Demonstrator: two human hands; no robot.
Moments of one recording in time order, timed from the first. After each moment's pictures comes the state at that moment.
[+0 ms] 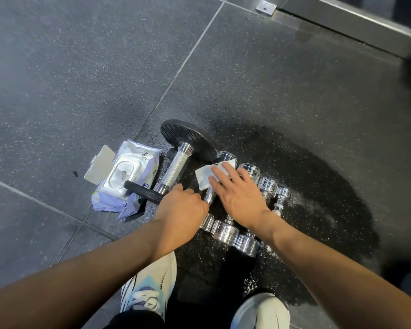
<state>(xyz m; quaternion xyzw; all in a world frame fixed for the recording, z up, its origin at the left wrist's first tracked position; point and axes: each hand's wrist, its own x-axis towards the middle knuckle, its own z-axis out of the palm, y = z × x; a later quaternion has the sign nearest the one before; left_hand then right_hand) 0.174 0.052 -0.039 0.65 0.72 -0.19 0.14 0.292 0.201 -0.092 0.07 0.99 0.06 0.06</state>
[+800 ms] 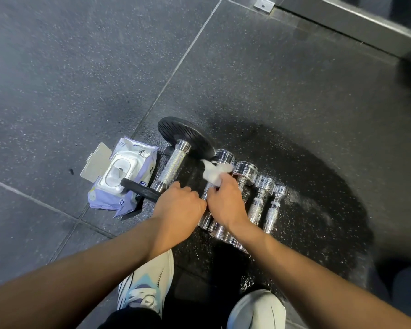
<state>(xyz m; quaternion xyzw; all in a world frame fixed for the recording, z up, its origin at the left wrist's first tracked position) 0.176 0.054 -0.031 0.65 0.72 -0.19 0.15 0.272 0.155 -0.087 0.45 0.80 -0.40 -0.01</state>
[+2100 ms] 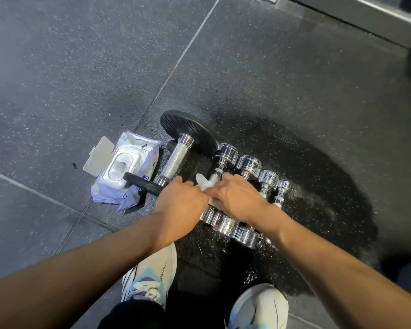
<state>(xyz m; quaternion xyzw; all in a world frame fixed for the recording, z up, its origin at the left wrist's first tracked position) 0.176 0.054 -0.036 0.65 0.72 -0.20 0.15 0.286 0.190 -0.079 0.07 0.97 -0.15 0.19</state>
